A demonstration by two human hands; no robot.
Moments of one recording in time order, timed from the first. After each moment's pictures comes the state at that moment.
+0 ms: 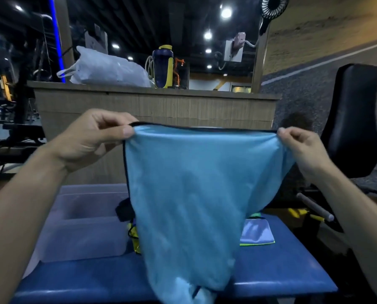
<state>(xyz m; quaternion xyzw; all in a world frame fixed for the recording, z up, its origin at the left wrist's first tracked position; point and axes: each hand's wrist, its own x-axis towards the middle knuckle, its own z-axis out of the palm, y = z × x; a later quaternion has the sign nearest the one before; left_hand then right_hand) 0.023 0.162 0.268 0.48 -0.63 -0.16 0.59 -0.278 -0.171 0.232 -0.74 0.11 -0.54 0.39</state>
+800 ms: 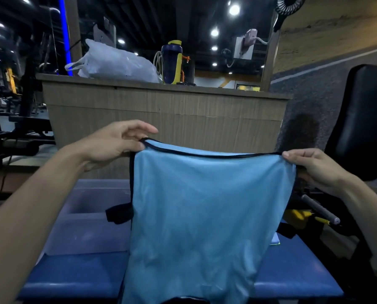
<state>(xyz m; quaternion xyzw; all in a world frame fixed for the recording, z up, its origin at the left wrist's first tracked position) 0.060 0.141 0.244 0.63 -0.55 -0.18 0.52 -0.293 -0.191 0.212 -0.76 0.19 -0.34 0.53</state>
